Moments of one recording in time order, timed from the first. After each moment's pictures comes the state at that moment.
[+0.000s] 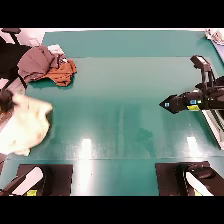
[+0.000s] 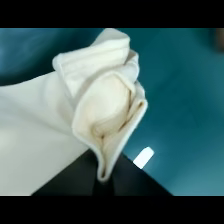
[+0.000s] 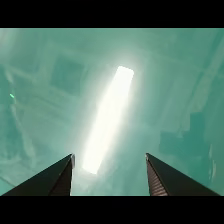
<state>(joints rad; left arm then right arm) 0.56 -0.98 1.03 1.10 -1.13 -1.74 0.12 -0.77 1.00 -1.15 1.28 1.48</state>
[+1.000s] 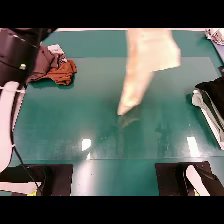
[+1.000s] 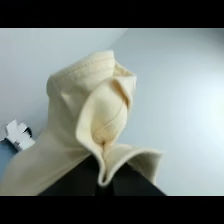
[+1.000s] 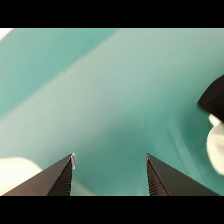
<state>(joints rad) -0.65 -1.52 2.11 0.54 -0.27 -1.61 -0.49 -0.77 1.00 -1.07 0.85 1.67</state>
